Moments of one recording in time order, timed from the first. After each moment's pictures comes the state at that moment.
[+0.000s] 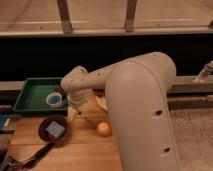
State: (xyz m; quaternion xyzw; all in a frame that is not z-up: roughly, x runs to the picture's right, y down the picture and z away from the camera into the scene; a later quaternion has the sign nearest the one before) arm -0.156 0.122 0.817 -0.33 0.03 0.25 0.91
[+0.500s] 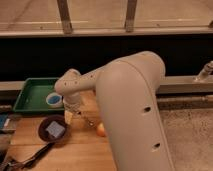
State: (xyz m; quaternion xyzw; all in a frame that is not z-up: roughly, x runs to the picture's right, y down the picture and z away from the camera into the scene) arm -0.167 0.145 0.819 -0.34 0.06 0.22 0.91
